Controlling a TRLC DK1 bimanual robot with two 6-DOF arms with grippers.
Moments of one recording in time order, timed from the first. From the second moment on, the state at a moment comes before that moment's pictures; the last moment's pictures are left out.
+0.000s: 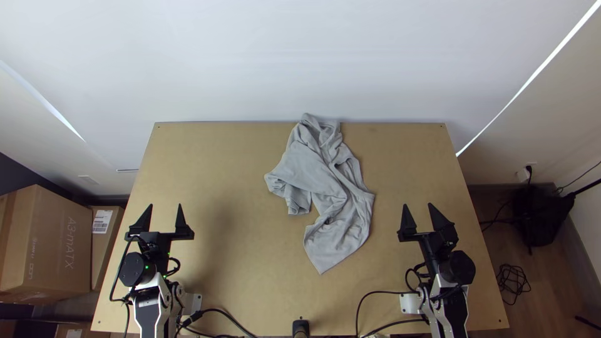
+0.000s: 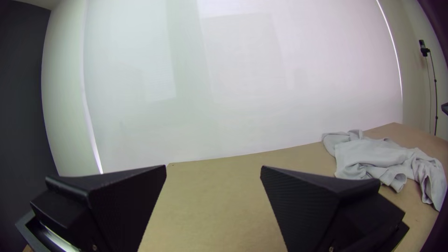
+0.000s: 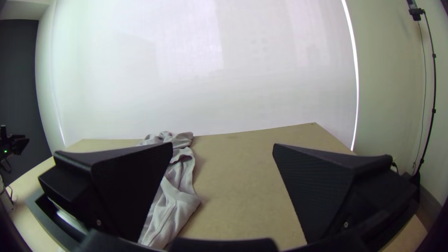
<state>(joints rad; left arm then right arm) 0.26 0.01 0.04 0.04 0.11 0.17 0.04 0.00 0.01 0.03 -0.09 0.16</state>
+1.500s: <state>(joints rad) 0.14 0.04 0.06 0.02 0.09 -0.16 0.24 0.07 0.13 -0.04 -0.04 0.19</state>
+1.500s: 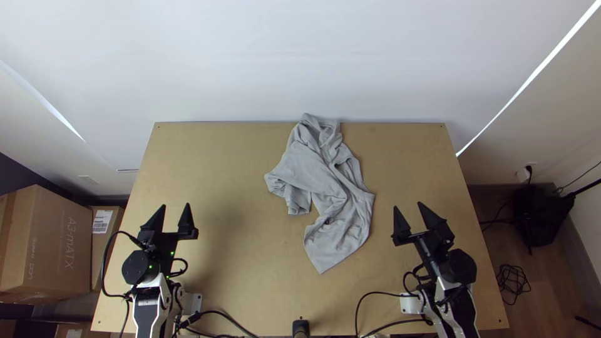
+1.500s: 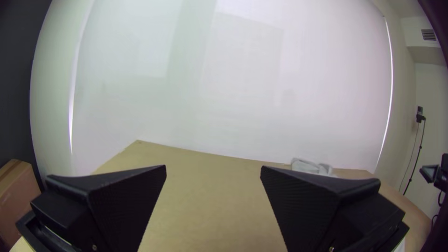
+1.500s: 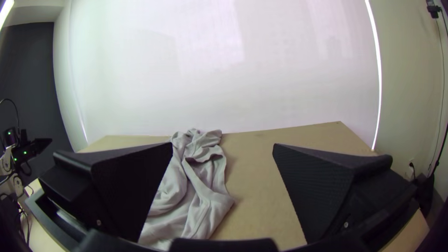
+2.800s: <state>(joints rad) -0.04 0.78 0.71 -0.34 0.10 -0.21 0.46 0.78 0.61 -0.75 -0.27 0.51</state>
